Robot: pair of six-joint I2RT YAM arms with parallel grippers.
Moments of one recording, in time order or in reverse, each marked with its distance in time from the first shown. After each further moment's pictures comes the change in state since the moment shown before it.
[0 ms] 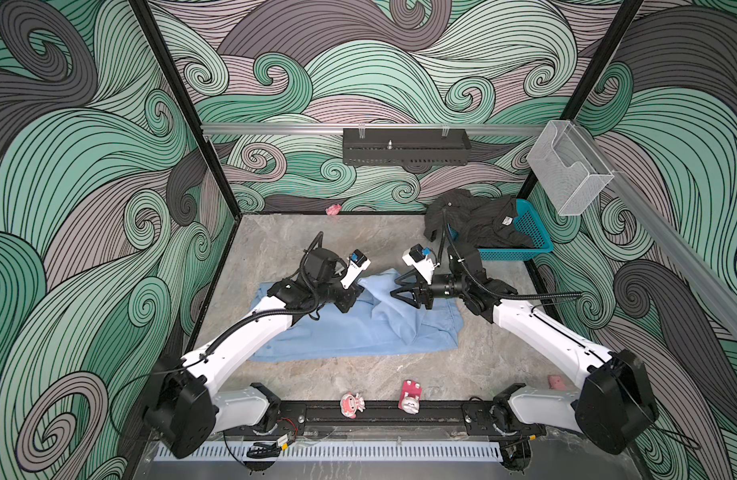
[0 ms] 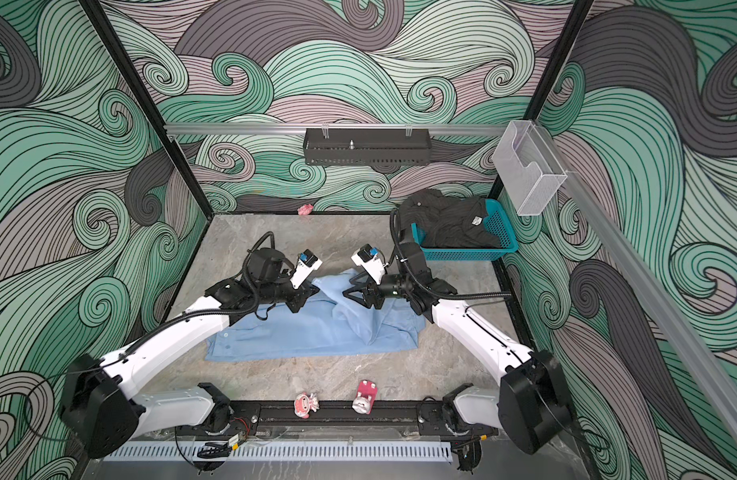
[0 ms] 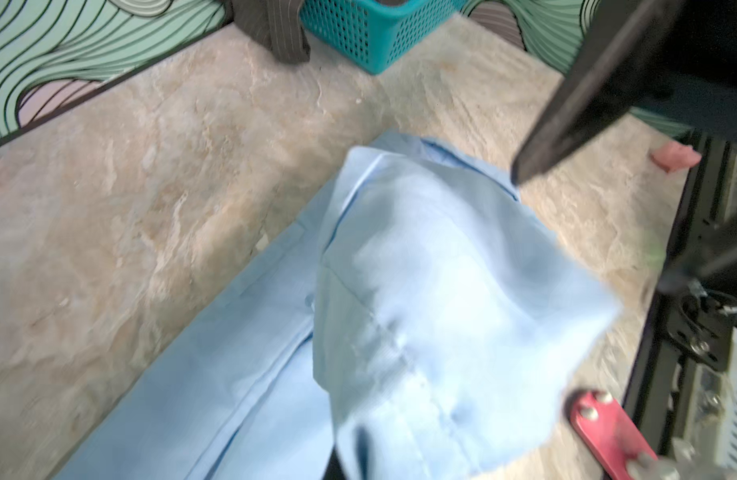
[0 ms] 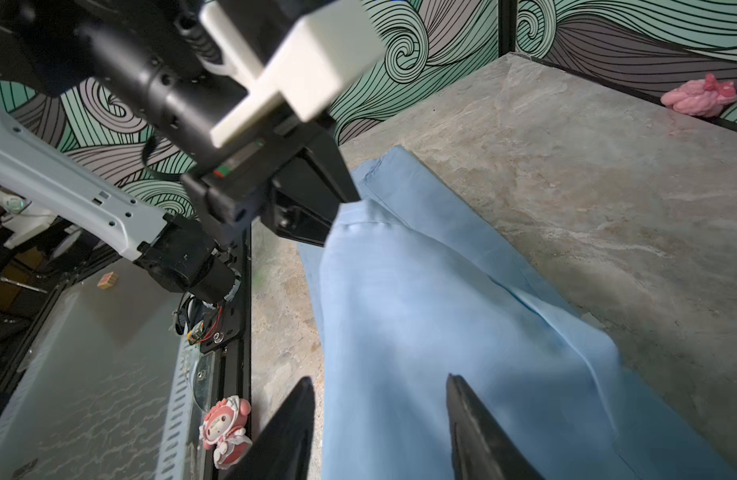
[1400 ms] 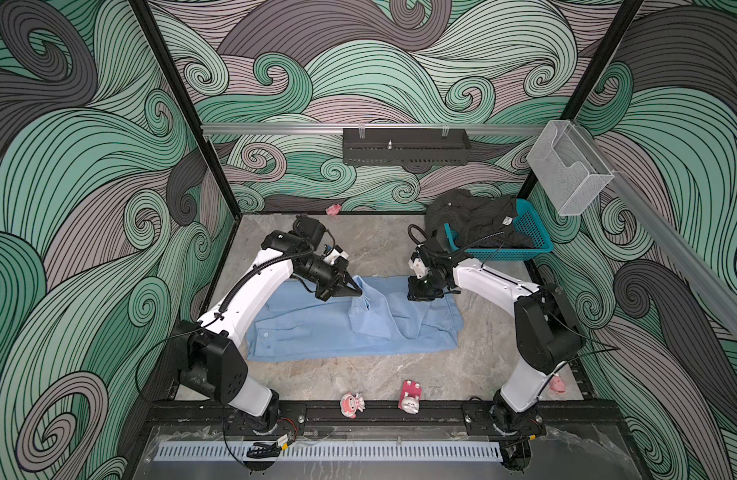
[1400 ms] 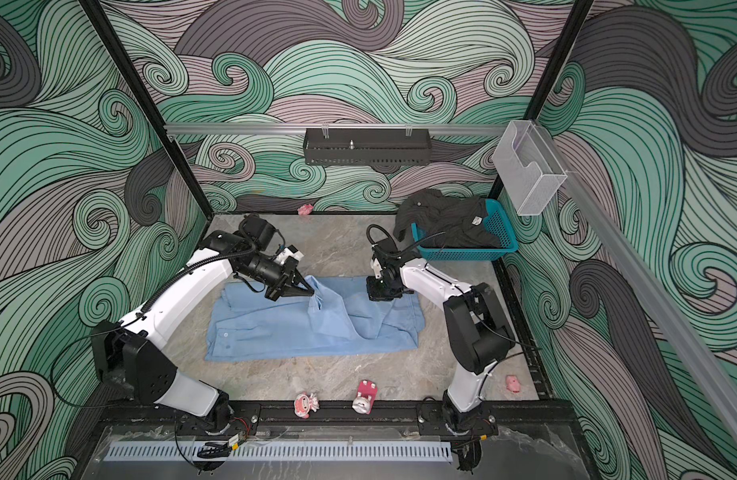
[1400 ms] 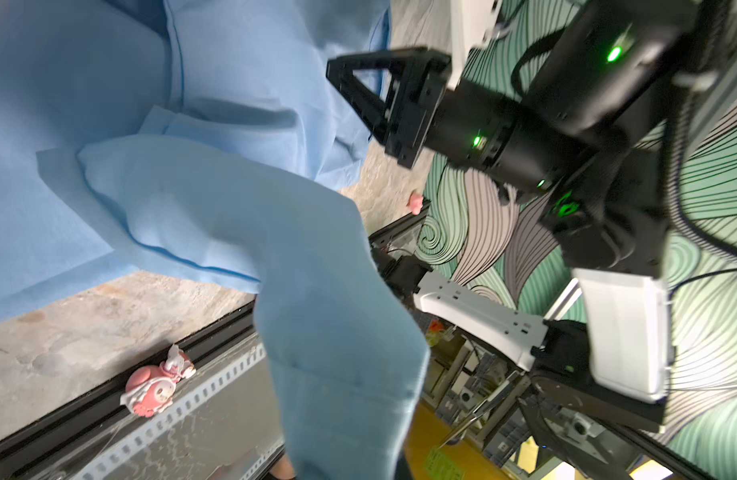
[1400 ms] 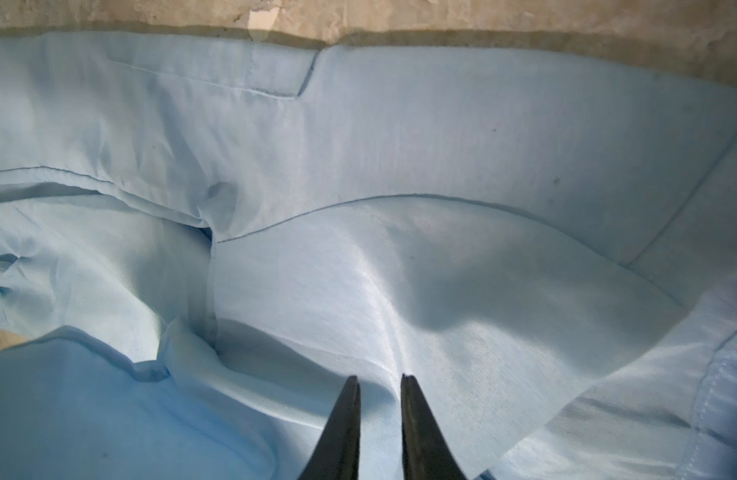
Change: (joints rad) left arm 0.259 0.328 0.463 -0.670 0.650 -0.742; right arm -0.019 0.482 0.312 -0.549 0.546 0.431
